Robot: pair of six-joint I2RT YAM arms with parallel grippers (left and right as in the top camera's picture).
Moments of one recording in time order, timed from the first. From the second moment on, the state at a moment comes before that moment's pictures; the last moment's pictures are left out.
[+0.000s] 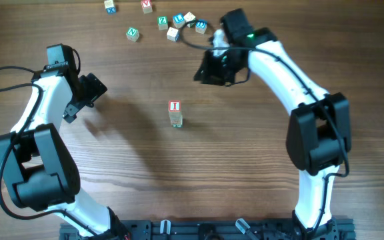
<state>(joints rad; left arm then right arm) 0.22 1.85 1.26 -0.74 -0.08 -0.55 0.35 2.15 1.78 -0.90 -0.58 0.51</state>
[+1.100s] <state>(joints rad) 0.22 1.85 1.26 -0.74 -0.08 -0.55 0.27 2.15 1.78 -0.70 -0.14 0.52</state>
